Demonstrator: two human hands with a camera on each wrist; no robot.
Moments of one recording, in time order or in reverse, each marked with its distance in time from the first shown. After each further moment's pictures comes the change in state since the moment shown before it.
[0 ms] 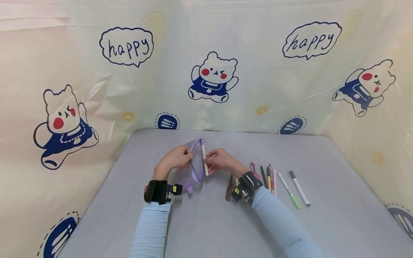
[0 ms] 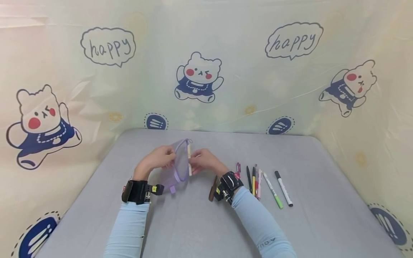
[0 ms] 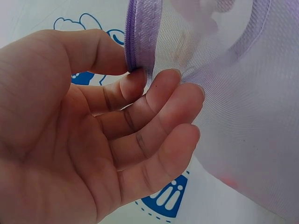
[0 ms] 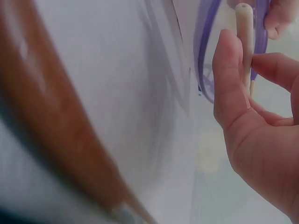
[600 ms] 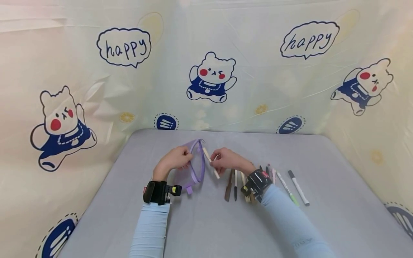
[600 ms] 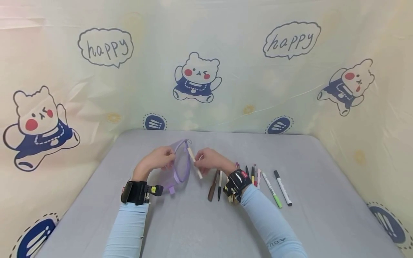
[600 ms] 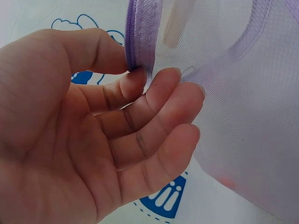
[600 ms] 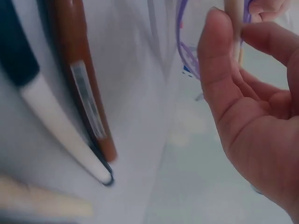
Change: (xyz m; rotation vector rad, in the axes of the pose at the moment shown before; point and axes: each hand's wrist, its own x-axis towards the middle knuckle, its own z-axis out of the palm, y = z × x) left_hand 0.001 0.000 0.003 0.001 0.007 0.012; right_hand -0.025 -0.013 -0.026 -0.391 -0.092 -0.087
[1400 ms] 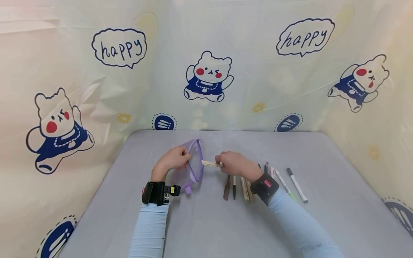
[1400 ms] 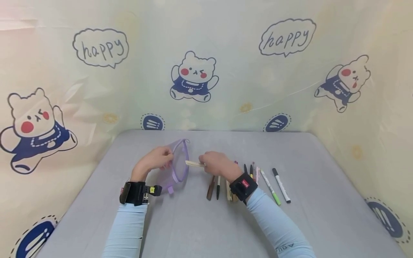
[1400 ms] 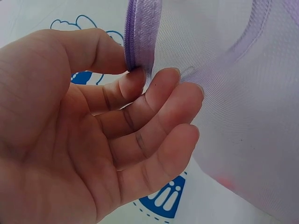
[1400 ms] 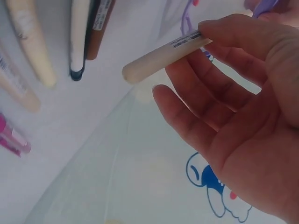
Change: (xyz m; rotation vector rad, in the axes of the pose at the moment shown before) left_hand 0.001 0.001 0.001 0.001 -0.007 -0.001; right_hand -0.032 -0.015 0.001 -0.913 0.104 -0.080
